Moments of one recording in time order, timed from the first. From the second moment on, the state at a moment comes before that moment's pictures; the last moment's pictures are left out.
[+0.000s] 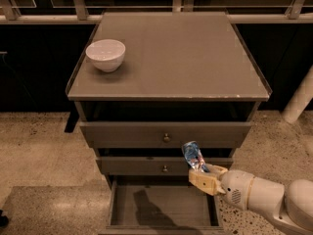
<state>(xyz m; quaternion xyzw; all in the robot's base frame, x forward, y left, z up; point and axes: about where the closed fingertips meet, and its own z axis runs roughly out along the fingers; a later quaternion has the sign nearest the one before) 0.424 -0.131 0.669 -0.16 0.81 0.39 0.42</state>
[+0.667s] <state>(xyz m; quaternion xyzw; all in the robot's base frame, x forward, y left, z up) 0.418 -0.156 0.560 -0.07 0.81 0.40 0.42</state>
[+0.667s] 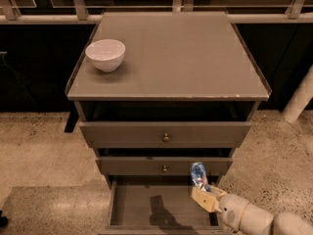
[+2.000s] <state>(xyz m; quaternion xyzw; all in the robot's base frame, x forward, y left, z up) 0.419 -0.161 0.422 0.03 0.82 0.43 0.38</state>
